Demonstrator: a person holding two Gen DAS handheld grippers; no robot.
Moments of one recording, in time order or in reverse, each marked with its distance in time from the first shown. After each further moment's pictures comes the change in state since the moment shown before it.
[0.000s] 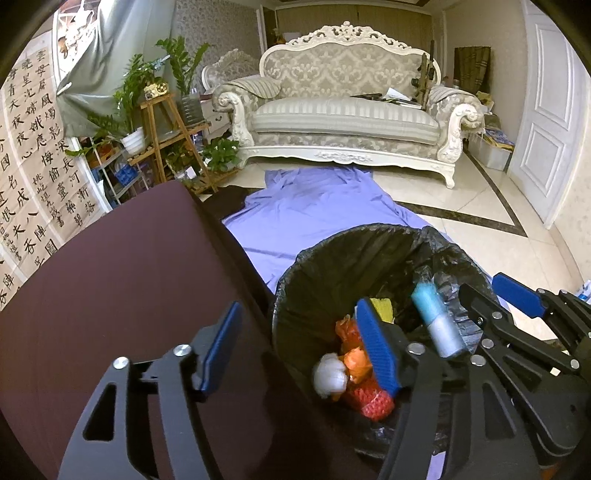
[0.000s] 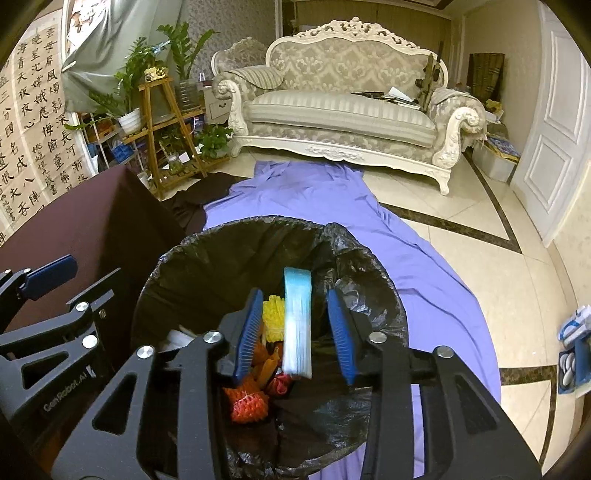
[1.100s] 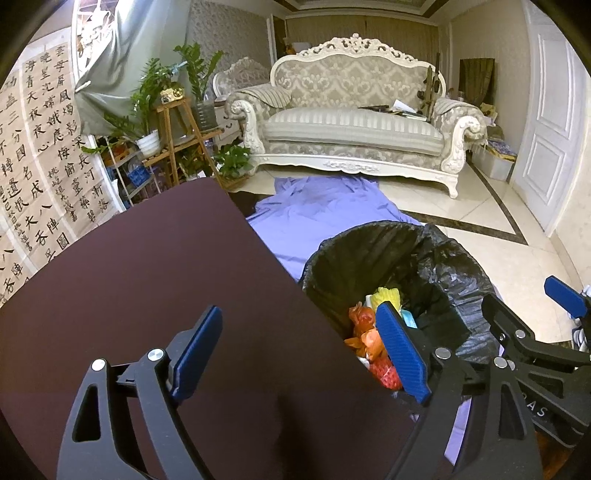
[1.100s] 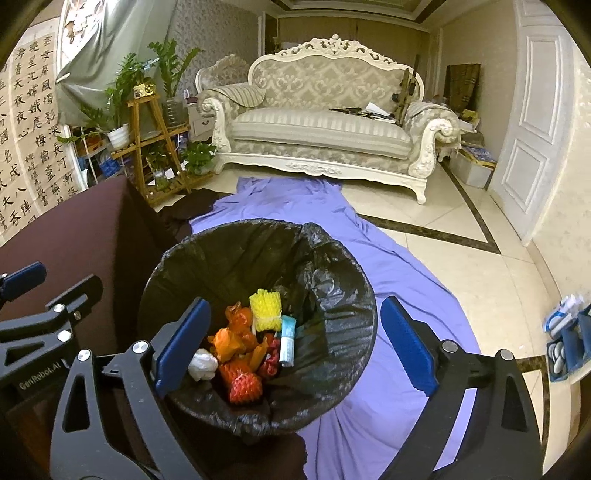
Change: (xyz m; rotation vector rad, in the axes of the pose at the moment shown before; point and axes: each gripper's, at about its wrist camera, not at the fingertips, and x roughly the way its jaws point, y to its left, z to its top) left arm -0.044 0.023 -0.029 -0.028 -0.051 0.021; right arm -0.055 -0.001 -0.028 0.028 -0.080 -0.075
